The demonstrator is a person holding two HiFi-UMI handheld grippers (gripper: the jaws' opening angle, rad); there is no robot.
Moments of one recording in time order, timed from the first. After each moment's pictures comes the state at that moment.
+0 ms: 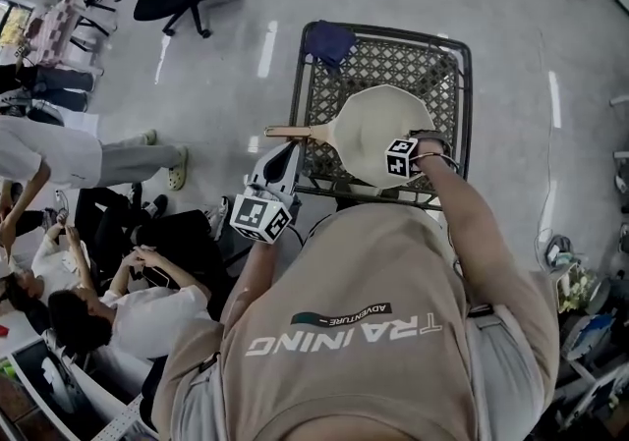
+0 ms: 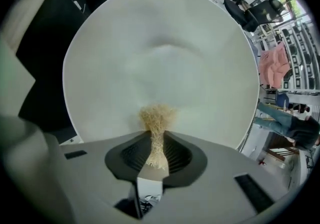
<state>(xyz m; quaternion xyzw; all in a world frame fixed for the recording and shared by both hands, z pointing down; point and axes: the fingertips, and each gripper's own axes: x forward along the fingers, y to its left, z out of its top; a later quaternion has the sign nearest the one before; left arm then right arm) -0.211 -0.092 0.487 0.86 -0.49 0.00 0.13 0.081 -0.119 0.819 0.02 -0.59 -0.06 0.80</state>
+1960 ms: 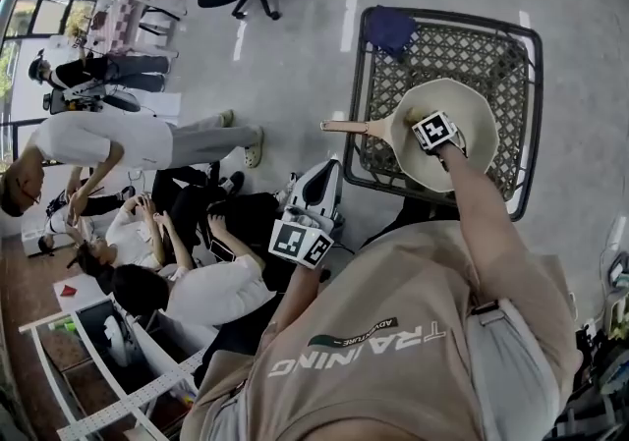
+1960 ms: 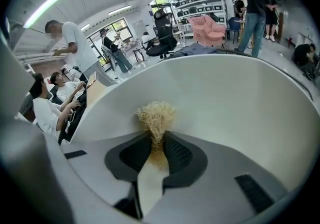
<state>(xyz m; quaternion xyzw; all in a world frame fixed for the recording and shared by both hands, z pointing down) -0.199 -0.078 0.455 0.83 -0.54 0.05 0.13 -0.091 -0.194 0.823 0.26 -0.81 0.33 0.40</state>
